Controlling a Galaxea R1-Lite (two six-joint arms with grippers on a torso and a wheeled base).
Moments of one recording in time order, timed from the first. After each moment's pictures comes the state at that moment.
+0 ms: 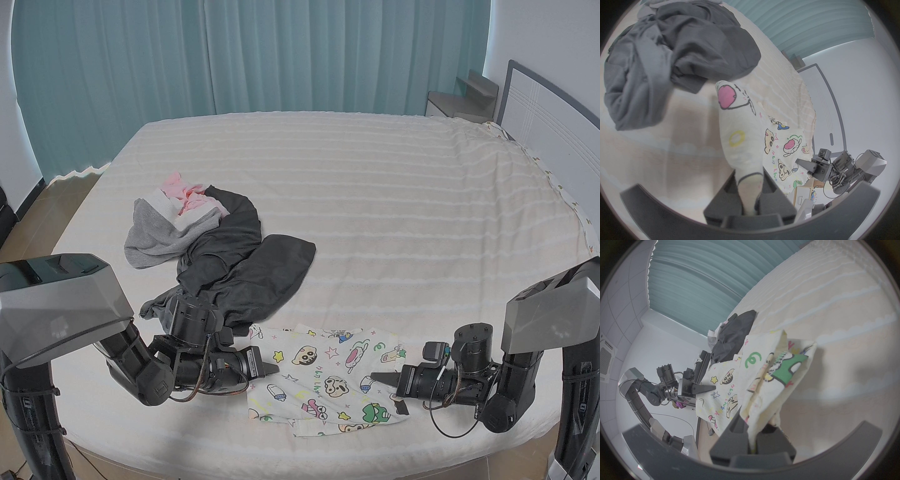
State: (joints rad) left arm -0.44 2.17 -0.69 -0.79 -0.41 -0.69; right arm 0.45 2.32 -0.35 -1.50 0.40 0.65
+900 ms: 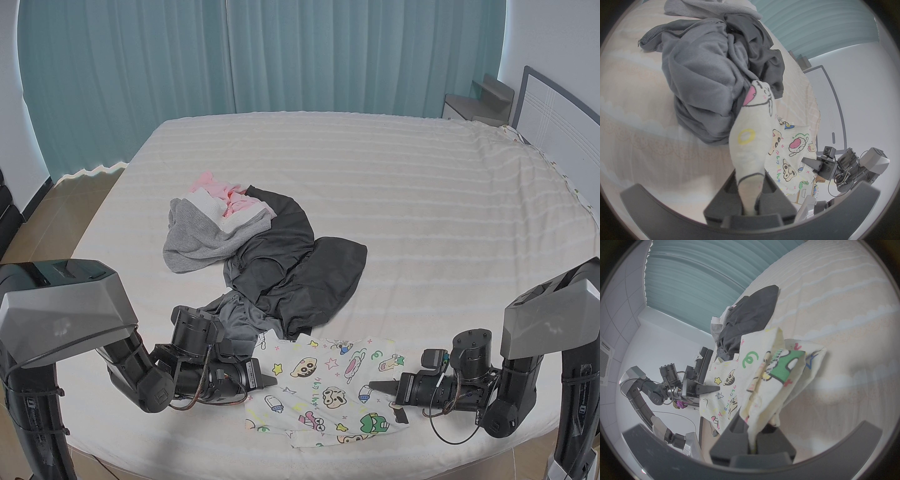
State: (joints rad) left arm -0.45 2.19 -0.65 -0.79 -0.41 -0.69; right arm 0.47 2.32 -0.32 -1.50 0.40 0.67
